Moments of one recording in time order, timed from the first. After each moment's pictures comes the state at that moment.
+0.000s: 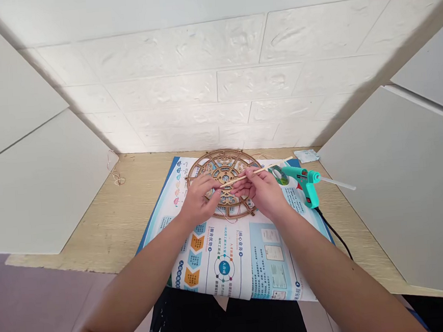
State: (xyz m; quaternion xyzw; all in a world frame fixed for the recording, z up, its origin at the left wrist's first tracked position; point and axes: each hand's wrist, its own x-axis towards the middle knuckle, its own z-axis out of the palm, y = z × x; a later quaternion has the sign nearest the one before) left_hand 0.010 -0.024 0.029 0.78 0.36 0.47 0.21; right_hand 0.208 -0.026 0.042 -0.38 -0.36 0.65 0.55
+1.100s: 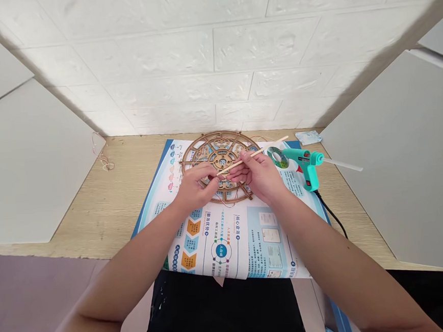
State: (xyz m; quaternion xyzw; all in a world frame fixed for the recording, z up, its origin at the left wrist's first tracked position) left_hand 0.012 -0.025 0.024 0.76 0.35 0.47 0.28; right_hand 0.202 -0.024 0.034 -0.41 -0.37 0.64 0.54
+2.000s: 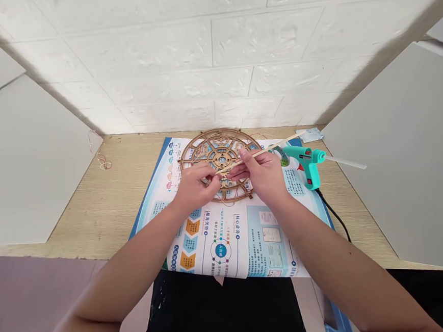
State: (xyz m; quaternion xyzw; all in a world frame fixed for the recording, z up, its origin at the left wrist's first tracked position) left_hand 0.015 -0.025 0.022 0.78 0.37 0.46 0.20; right_hand 0.197 -0.034 0.042 -0.47 -0.42 0.54 0.56
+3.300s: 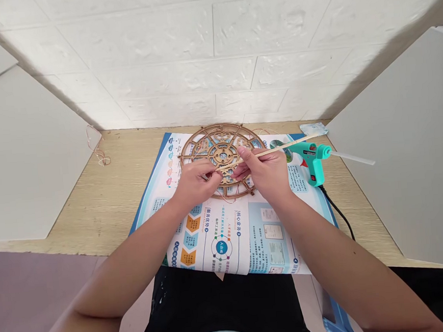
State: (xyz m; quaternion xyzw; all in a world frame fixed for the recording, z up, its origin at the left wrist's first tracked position) left_hand 0.015 -0.025 0.020 0.78 0.40 0.44 0.21; right_hand 0.198 -0.039 0.038 -0.48 -0.47 0.46 0.57
